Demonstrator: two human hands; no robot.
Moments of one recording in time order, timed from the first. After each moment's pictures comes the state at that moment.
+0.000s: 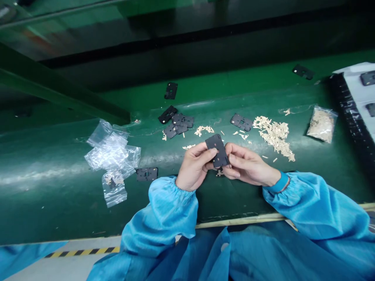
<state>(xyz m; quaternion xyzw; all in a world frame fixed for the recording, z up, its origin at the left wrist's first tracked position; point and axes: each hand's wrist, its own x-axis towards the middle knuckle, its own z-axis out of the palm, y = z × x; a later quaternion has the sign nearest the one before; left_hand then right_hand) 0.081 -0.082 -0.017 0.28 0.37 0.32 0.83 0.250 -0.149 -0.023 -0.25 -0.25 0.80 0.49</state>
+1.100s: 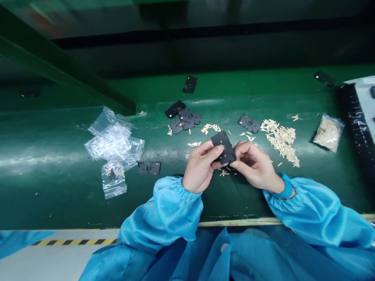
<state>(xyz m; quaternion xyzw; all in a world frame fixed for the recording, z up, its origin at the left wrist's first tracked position) 0.089 -0.091 -0.010 0.23 0.40 0.35 0.81 0.252 -0.153 -0.026 -0.49 -0.52 0.48 0.50</state>
